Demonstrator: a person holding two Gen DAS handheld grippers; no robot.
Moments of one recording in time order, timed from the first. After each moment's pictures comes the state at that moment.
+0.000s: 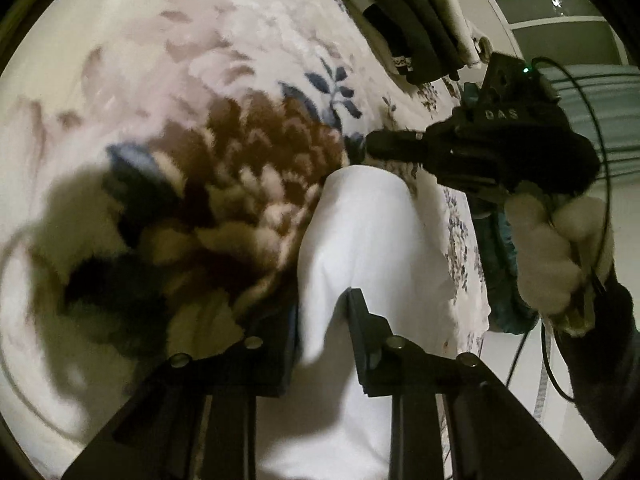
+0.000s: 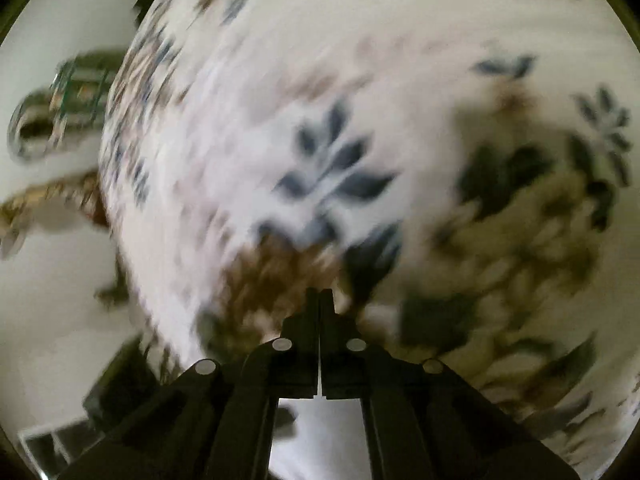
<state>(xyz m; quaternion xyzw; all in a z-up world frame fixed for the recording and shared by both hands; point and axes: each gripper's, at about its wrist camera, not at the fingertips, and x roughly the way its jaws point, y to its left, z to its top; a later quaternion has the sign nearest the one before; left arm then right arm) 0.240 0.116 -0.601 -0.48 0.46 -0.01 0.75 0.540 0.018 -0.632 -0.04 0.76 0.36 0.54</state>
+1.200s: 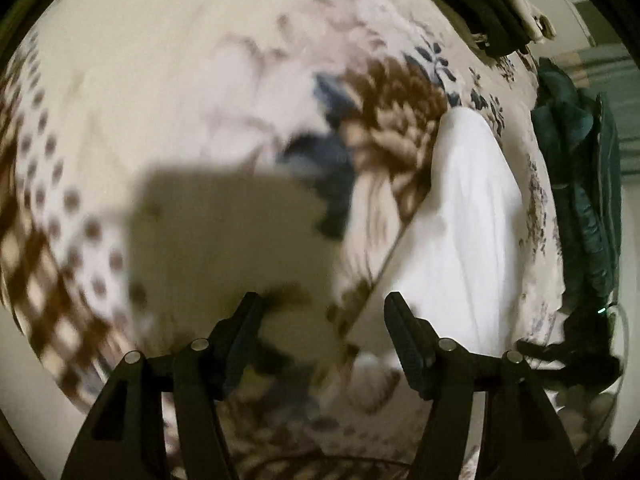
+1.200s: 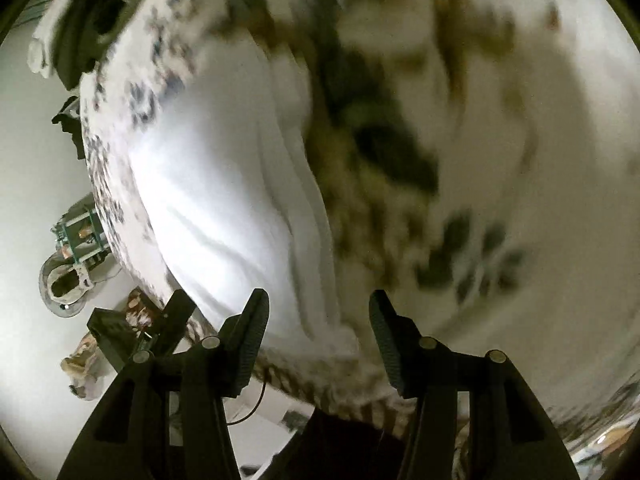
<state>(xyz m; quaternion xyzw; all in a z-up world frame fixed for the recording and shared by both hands) 0.141 0.117 -0.582 -0.41 0.57 0.11 0.70 0.364 -0.248 -0.656 0.20 0.83 0.18 0.49</state>
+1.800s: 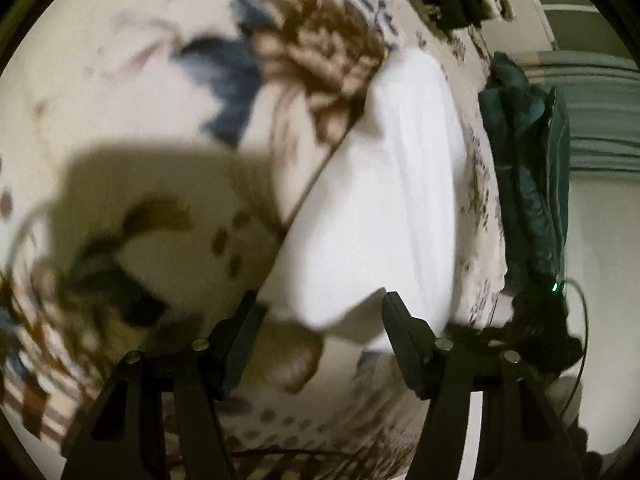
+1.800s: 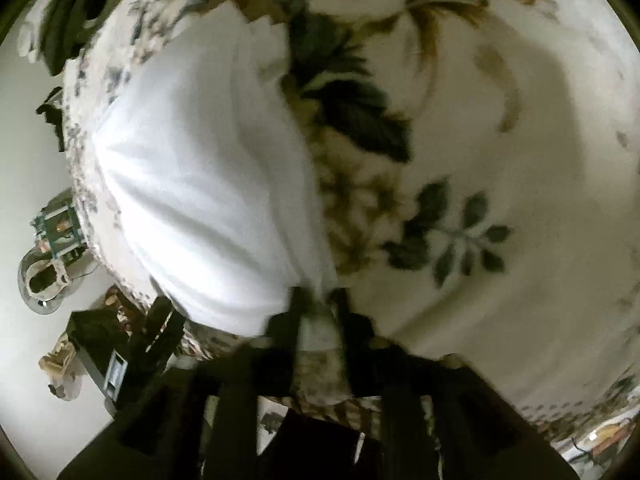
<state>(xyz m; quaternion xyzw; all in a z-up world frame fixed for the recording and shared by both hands) 0.144 0.070 -0.600 -0.48 0.54 0.00 0.69 0.362 -0.254 -0.655 0.15 0.82 0.15 0.53</state>
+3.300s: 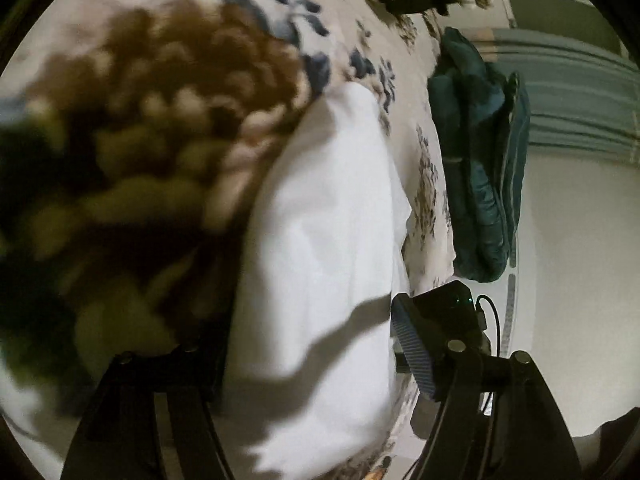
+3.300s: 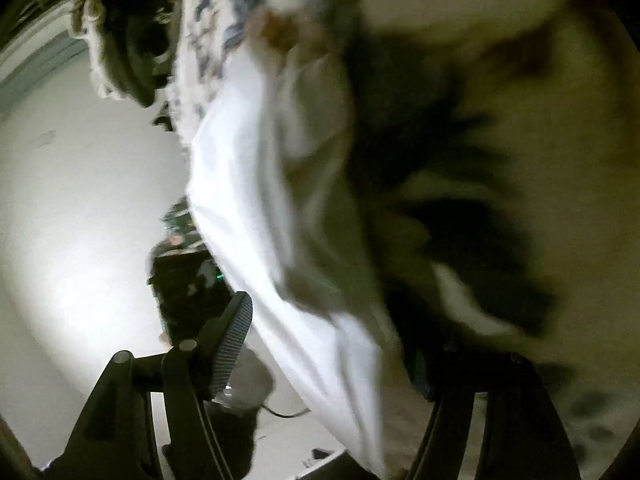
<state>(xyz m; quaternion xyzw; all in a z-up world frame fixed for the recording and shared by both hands) 0.269 0.094 -0.617 -0.50 0.52 -0.13 0.68 0.411 -0.225 -0.737 0.38 0.75 0.34 0.43</state>
